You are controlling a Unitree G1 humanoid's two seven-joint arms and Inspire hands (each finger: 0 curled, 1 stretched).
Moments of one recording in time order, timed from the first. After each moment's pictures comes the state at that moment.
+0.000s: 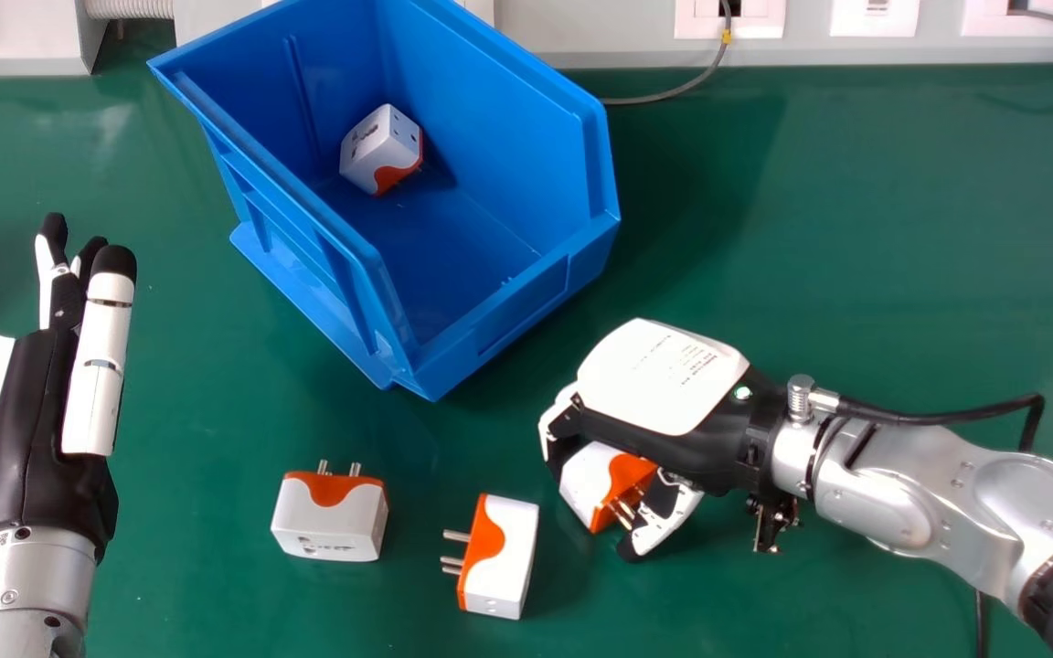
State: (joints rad) left arm 0.24 0.21 0.30 -0.29 -0.09 0.11 -0.09; right arm -0.57 -0.52 0.65 0.63 -0.87 -0.60 -0.02
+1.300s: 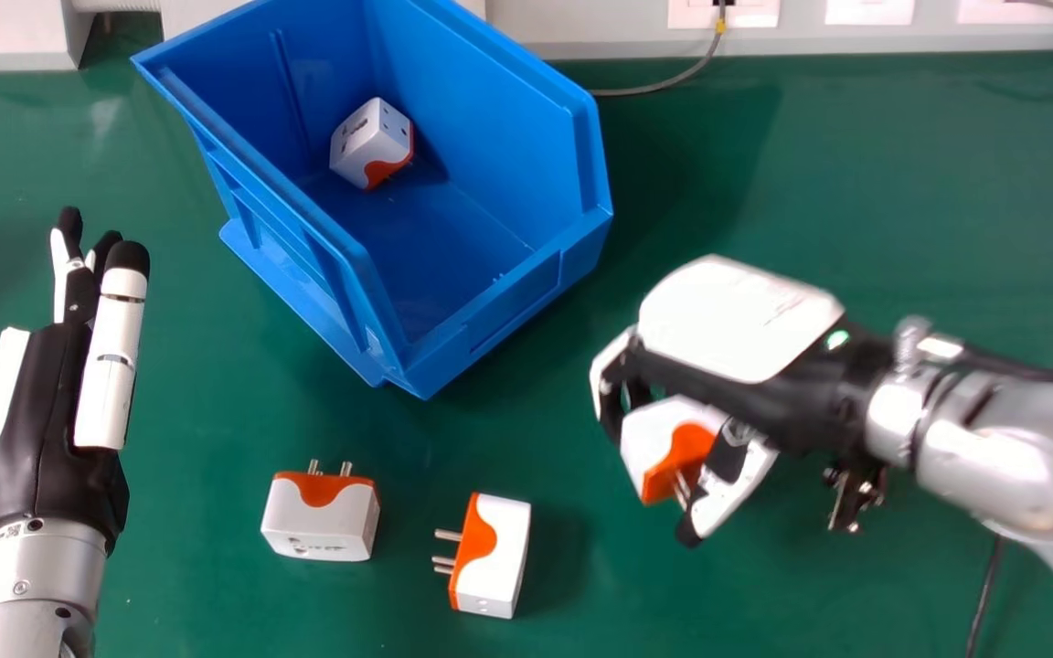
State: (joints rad) left arm 0.21 0.21 0.29 -0.24 -0.08 0.07 -0.10; right arm -0.32 -0.70 0.32 -0.05 -0.60 -0.41 0.40
